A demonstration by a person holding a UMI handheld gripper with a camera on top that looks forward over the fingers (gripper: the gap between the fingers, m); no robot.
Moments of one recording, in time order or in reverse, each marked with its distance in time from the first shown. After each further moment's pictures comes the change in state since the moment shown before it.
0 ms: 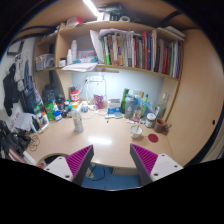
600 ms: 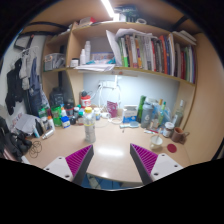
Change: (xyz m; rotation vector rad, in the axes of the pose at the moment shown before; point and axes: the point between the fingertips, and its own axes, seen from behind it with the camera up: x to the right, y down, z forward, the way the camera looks) arm -0.089 -0.006 0.091 0.127 -0.082 -0.030
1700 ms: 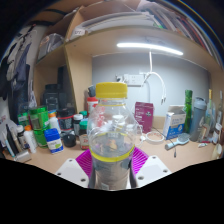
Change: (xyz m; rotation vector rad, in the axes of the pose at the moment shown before) arm -0.150 -0.011 0.403 0.211 -0.109 0.039
